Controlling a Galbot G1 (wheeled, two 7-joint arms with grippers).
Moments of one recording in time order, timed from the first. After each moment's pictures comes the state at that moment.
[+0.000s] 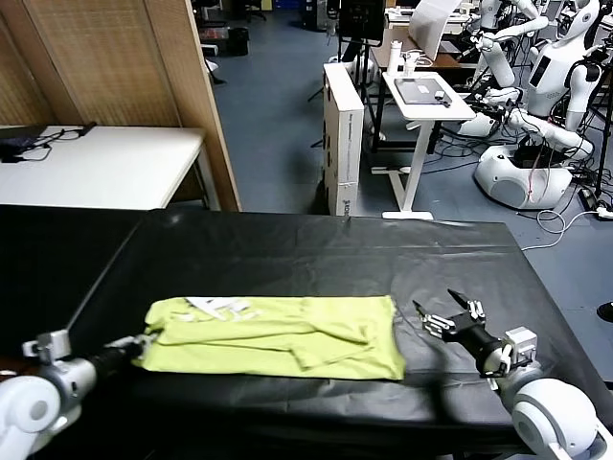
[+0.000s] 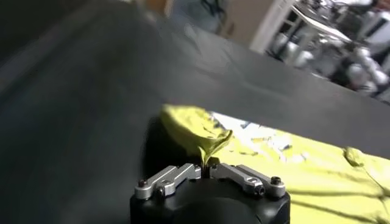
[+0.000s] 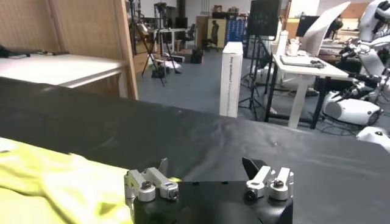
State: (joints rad) left arm 1.54 -0.85 -0.90 -1.99 -1.09 0.69 -0.06; right arm -1.46 0.85 0.56 2.08 0.66 -0.30 0.05
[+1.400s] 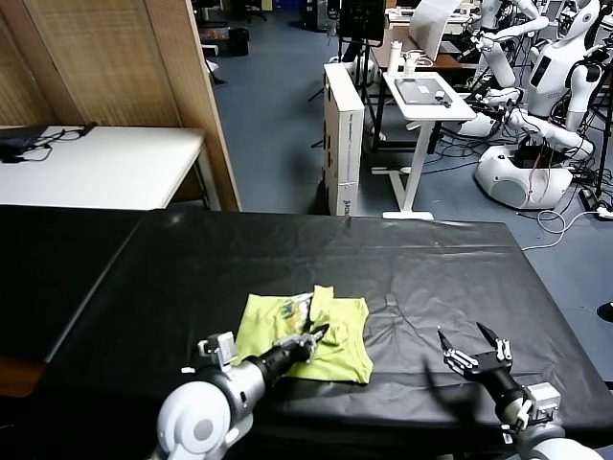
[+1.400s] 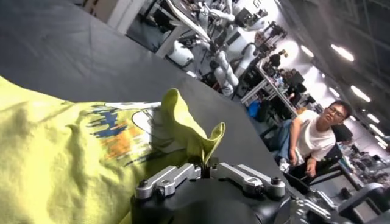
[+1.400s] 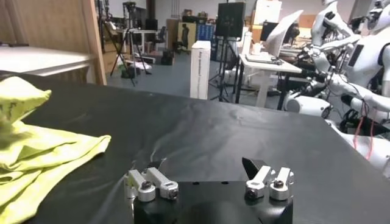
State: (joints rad) left arm 1.30 -1.34 -0.23 -2.13 -0.98 0.72 -0.18; right arm -1.71 0.98 0.69 2.10 0.48 -0.18 0.02
